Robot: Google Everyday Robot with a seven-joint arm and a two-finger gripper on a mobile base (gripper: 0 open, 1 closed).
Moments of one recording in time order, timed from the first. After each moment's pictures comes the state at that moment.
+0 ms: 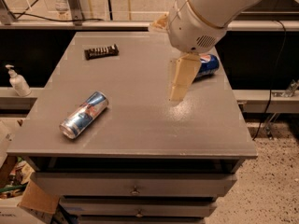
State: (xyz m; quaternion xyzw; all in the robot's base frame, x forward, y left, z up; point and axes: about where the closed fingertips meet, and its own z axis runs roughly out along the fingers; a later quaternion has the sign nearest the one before) arm 0.499 -0.031 0.973 -0.77 0.58 0.03 0.27
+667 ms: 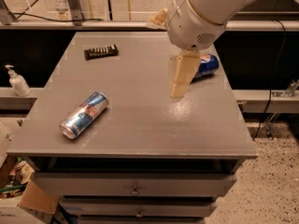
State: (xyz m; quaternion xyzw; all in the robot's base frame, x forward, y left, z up) arm 0.502 -0.028 0.978 -0.78 0.56 0.01 0.27
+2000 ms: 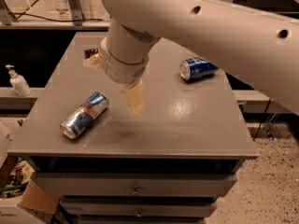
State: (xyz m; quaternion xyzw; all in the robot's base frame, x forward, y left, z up) arm 0.514 0.087 0.891 -0.91 0.35 -0.05 0.22
